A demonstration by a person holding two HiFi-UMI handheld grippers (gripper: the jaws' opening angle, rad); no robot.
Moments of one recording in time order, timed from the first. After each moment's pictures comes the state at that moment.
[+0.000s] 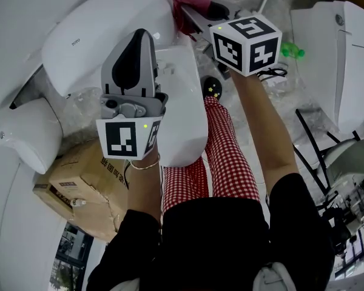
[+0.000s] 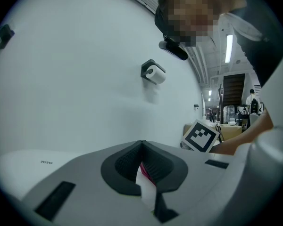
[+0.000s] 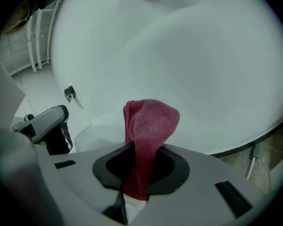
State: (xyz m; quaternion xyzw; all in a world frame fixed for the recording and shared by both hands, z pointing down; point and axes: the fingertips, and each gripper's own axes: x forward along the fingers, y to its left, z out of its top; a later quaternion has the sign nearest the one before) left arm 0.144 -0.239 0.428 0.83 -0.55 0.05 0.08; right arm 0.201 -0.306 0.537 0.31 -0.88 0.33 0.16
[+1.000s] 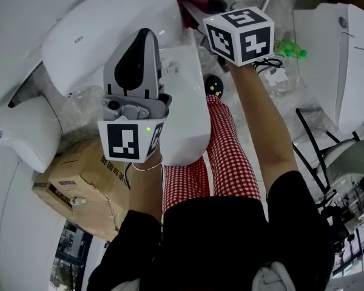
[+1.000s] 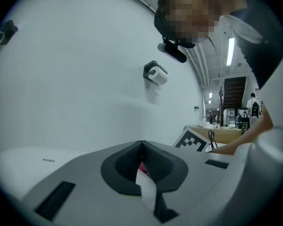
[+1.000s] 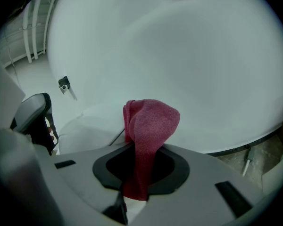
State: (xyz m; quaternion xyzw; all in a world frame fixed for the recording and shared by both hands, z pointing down) left arm 0.138 -0.240 0.429 0.83 -0.55 0.04 0.09; right arm 0.186 -0.318 0.561 0.32 -0.87 0.32 0.20
